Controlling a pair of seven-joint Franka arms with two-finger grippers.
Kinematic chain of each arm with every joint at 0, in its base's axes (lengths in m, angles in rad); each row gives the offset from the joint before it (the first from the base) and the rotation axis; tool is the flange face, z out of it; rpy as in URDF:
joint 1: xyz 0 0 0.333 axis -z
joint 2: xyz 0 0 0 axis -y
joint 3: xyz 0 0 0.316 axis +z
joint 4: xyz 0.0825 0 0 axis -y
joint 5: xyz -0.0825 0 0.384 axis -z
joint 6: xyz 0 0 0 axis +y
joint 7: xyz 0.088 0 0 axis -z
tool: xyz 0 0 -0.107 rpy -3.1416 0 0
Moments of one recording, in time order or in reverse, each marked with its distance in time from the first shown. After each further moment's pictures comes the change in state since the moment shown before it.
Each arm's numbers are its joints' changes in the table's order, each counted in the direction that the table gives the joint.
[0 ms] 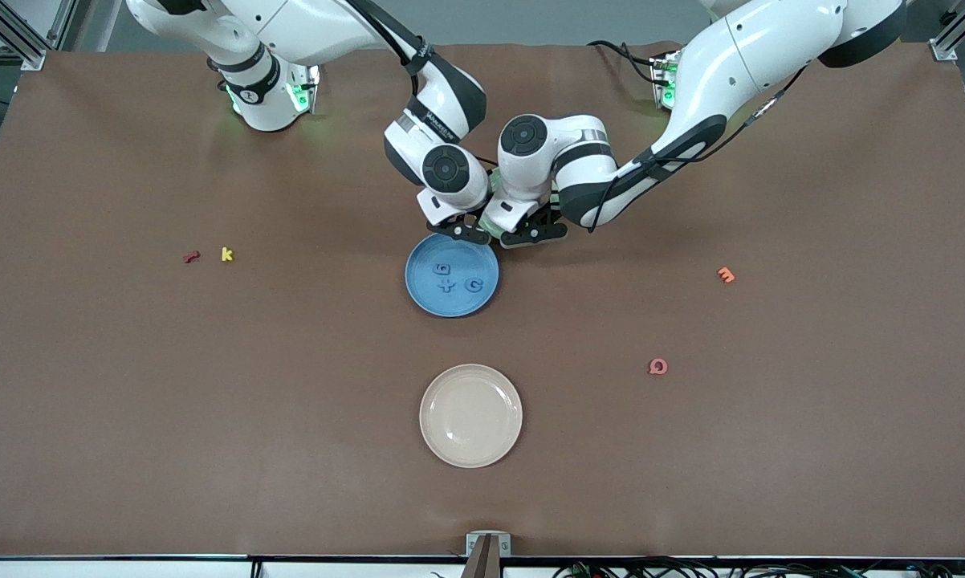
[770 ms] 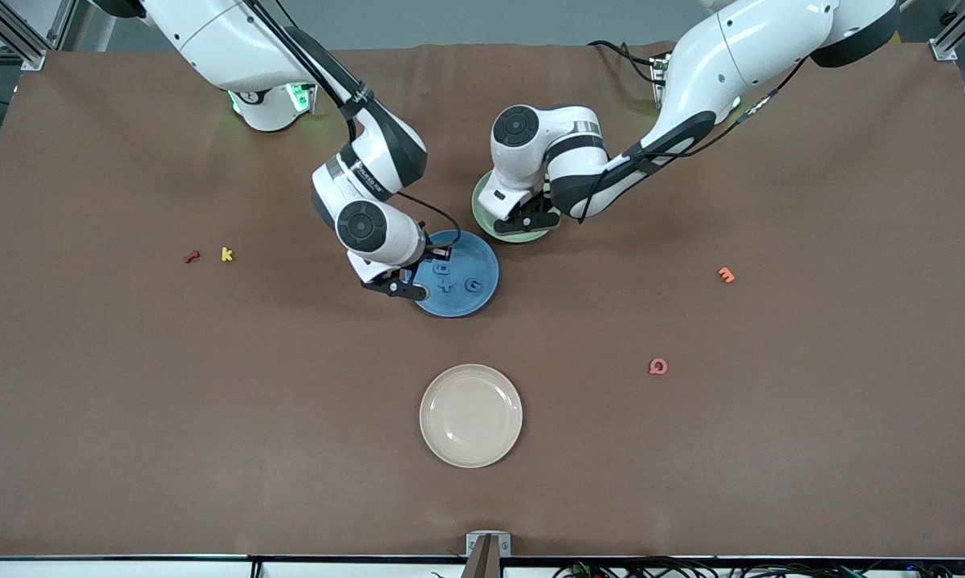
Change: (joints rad) left arm 0.024 -0.002 -0.017 -0.021 0.032 0.001 -0.001; right arm 0.216 0.017 -0.019 0.027 0.092 0.034 -0.194
